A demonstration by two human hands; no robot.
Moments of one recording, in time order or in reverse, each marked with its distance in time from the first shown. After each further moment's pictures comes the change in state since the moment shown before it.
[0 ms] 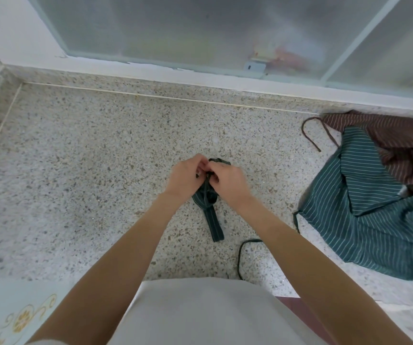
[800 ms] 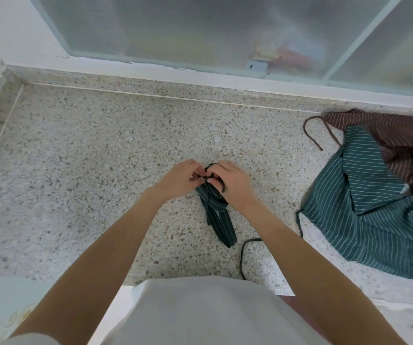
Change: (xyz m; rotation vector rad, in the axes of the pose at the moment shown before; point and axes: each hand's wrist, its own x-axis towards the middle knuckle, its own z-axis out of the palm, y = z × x) left_hand 0.002 -0.015 -0.022 0.079 -0.365 -0.003; right_hand -0.010 0.011 0.002 0.017 0.095 -0.138
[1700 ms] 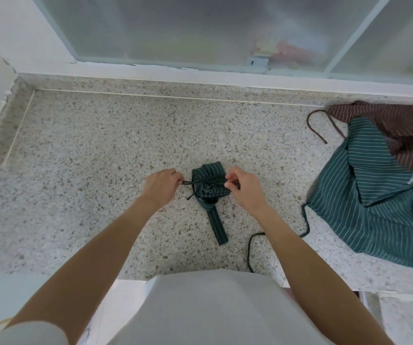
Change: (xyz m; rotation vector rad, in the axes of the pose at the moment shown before) left_hand -0.033 -0.055 0.008 0.518 0.175 -0.049; right_hand -0.026 -0.007 -0.007 0.263 -0.119 0.477
